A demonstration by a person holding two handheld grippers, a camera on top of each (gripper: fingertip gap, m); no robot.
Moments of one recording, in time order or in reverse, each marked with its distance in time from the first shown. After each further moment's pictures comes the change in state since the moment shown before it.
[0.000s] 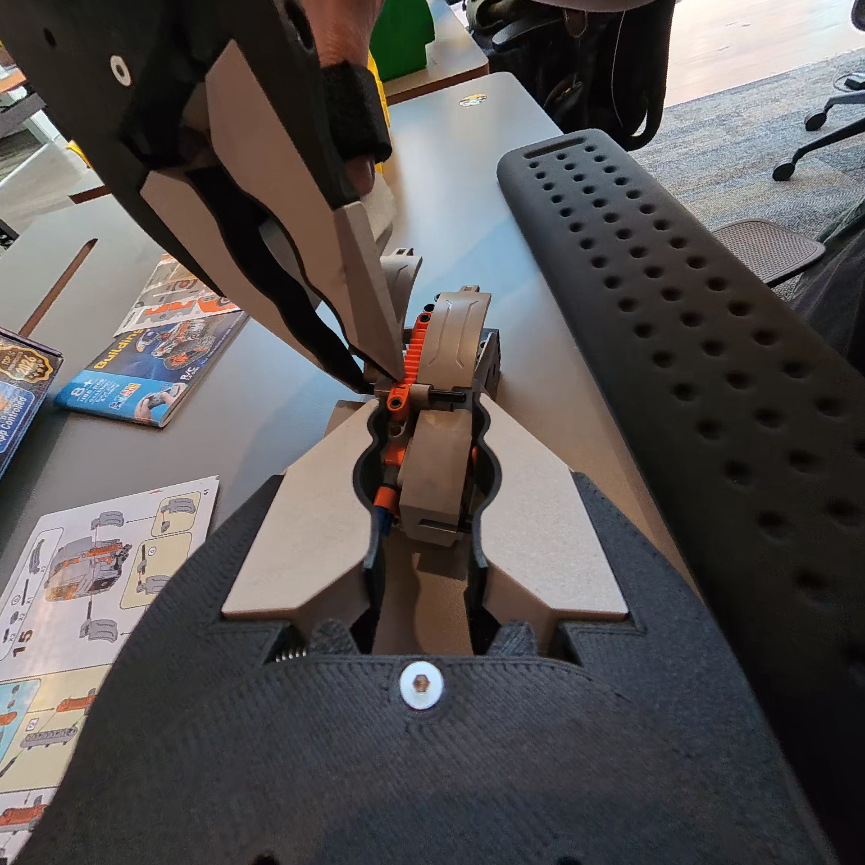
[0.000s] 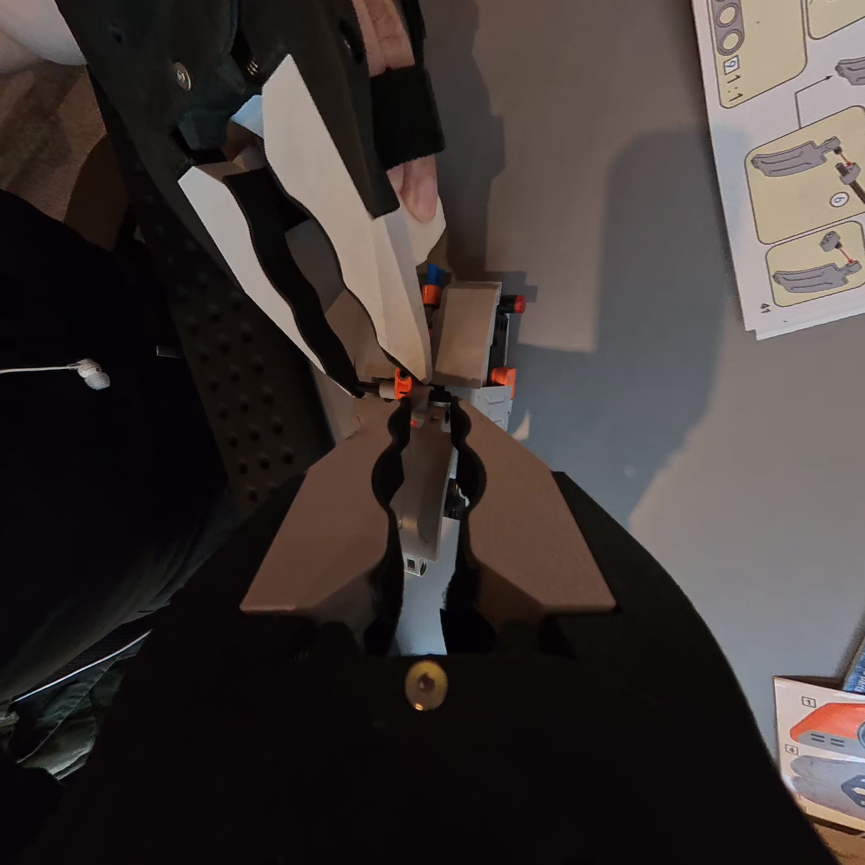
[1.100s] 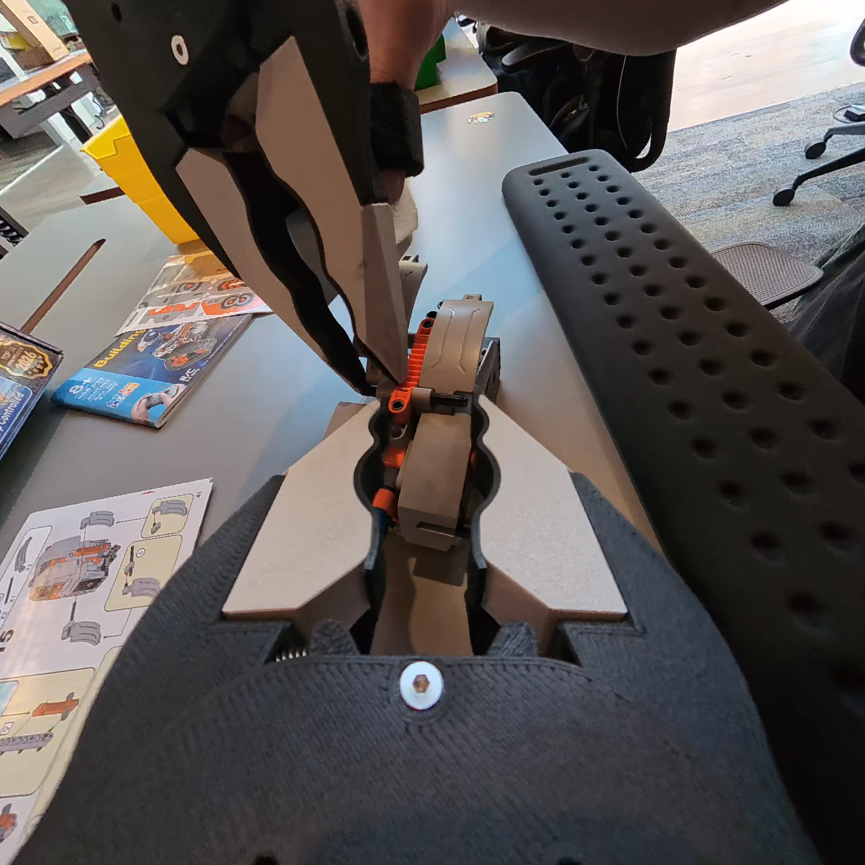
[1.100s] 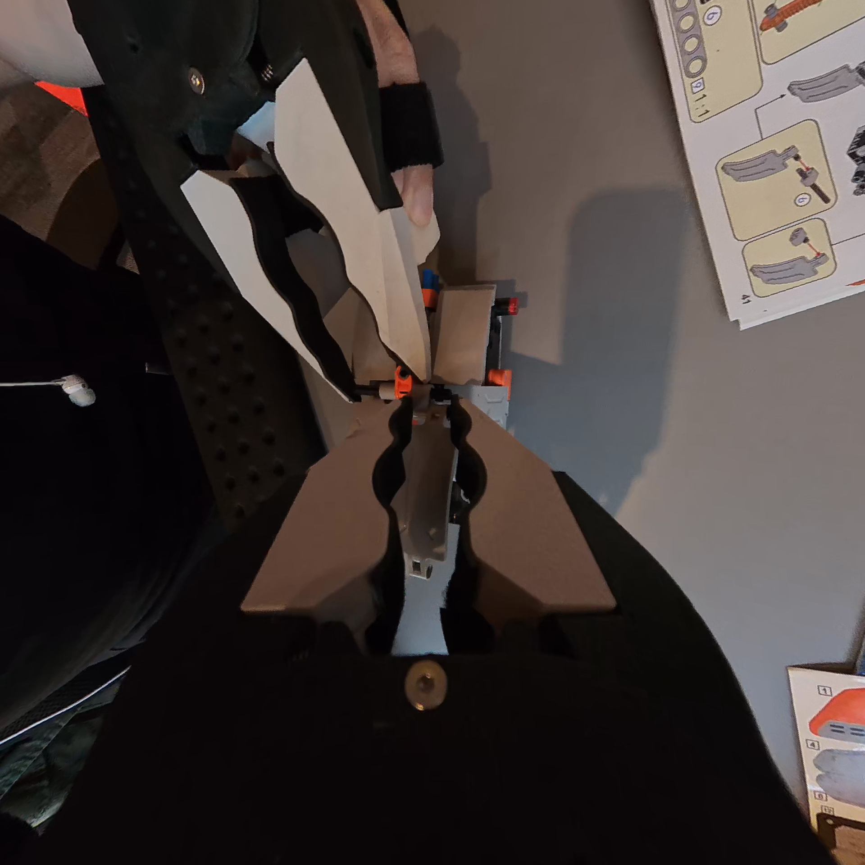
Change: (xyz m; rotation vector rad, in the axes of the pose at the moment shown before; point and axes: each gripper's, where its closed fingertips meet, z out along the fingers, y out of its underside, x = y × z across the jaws) left arm 0.001 -0.004 0.002 0.030 -0.013 -0.036; right arm -0.001 0.003 -0.002 0.083 0.057 -0.007
